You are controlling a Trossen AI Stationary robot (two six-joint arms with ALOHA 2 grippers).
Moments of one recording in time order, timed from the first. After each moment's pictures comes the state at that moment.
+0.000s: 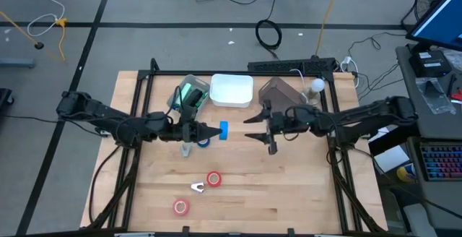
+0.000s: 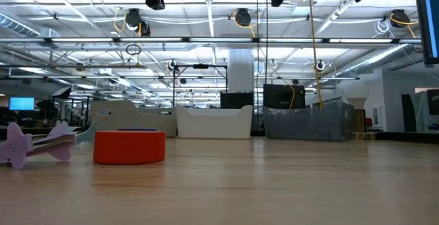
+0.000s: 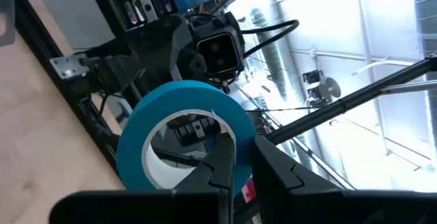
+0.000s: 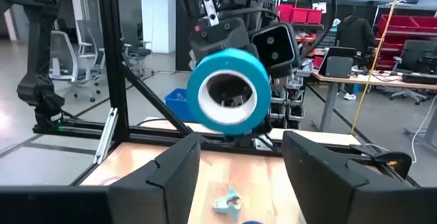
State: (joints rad) left arm -0.18 1.26 0.63 0.88 -0.13 -1.14; right arm 0.05 1.26 0.71 0.62 -0.05 -0.04
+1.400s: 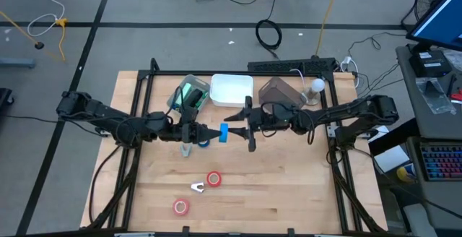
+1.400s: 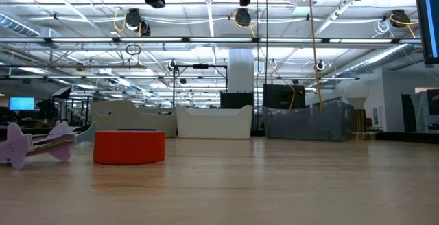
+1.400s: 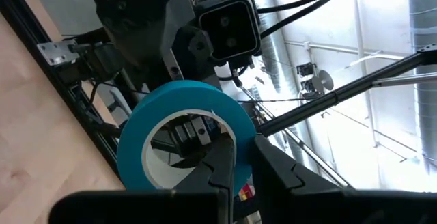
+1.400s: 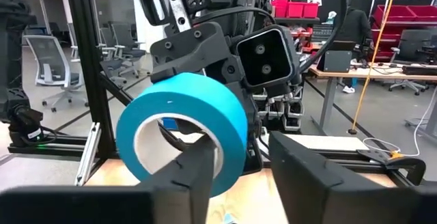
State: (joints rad) left arm -0.18 1.26 0.63 0.89 -0.09 -1.16; right arm 0.02 1.50 0.95 0.61 -0.05 0.00
